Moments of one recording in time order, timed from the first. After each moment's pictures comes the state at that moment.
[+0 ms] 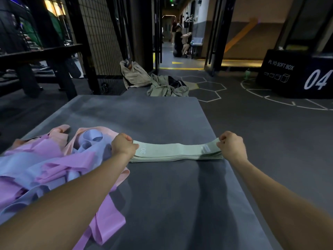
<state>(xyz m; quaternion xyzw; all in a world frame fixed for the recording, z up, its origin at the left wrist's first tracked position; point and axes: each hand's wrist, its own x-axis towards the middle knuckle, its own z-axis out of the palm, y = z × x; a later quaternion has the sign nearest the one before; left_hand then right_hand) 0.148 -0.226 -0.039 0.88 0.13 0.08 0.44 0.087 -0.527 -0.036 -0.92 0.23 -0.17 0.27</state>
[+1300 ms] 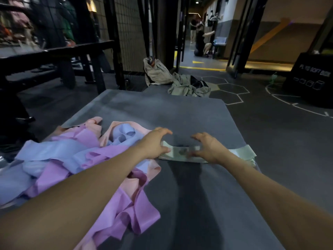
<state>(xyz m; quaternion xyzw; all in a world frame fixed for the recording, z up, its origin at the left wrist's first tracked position) 0.139 -0.183 -0.017 0.94 -0.22 0.00 0.28 0.112 -0.390 -0.008 -0.98 -0.09 0.01 0.20</state>
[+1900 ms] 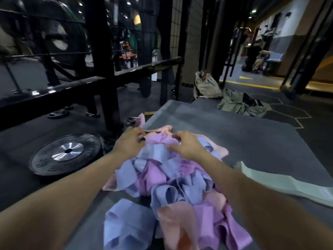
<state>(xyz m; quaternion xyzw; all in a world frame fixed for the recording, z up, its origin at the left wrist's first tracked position) 0.091 0.102 0.009 0.94 0.03 0.15 0.29 0.129 -0.097 0.022 -0.93 -0.23 0.00 0.30</state>
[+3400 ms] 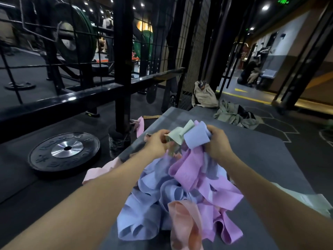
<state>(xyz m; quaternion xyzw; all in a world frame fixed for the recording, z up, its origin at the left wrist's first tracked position) 0.085 0.051 0.026 0.80 0.01 0.09 0.59 0.080 -0.133 0.083 -0.82 -0.13 -0.05 0.55</state>
